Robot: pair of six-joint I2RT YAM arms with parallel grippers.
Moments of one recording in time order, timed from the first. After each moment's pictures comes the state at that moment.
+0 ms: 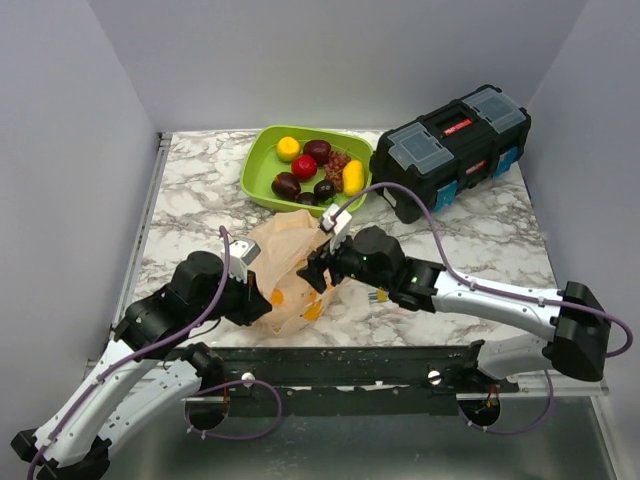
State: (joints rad) left arm -0.68 0.55 0.82 -0.92 0.24 -0.41; right arm 1.04 1.32 0.92 0.11 0.06 0.16
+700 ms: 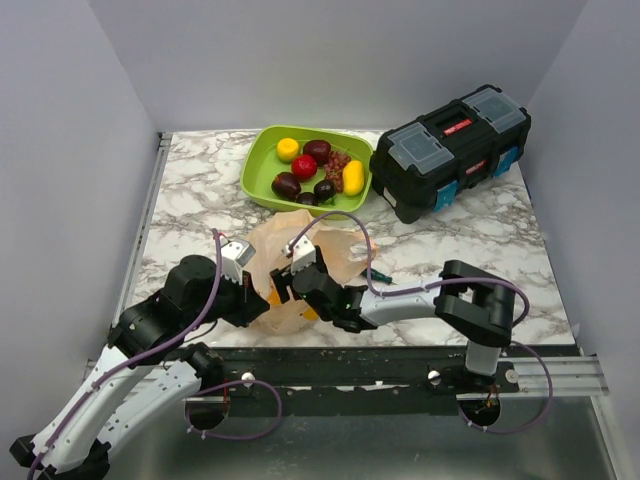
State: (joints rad) left arm -0.68 0.50 0.82 -0.92 0.22 -0.41; right arm 1.24 1.82 0.95 0.45 0.60 0.22
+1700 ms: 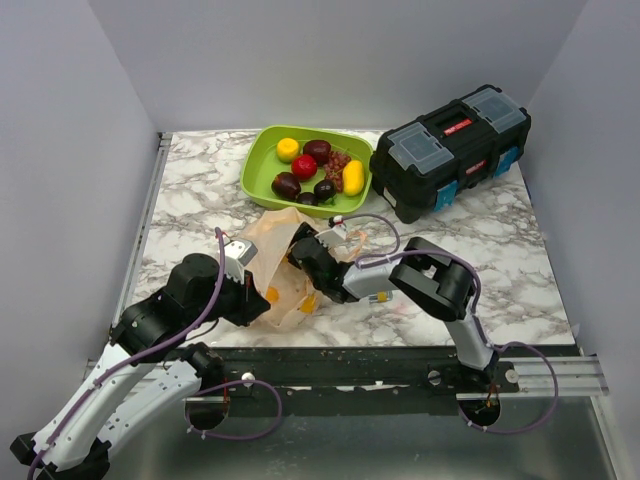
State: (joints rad) left arm -0.68 0.52 0.82 -0.92 0.22 -0.41; right arm 1.04 2.10 1.11 0.59 0.61 1.26
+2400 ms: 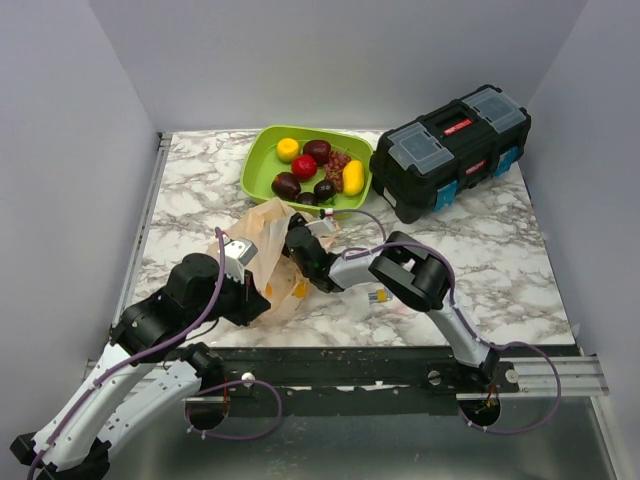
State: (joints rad) left arm -0.68 0.52 0.82 -0.91 0.22 -0.40; right arm 0.99 2.30 1.32 0.71 0.53 1.36
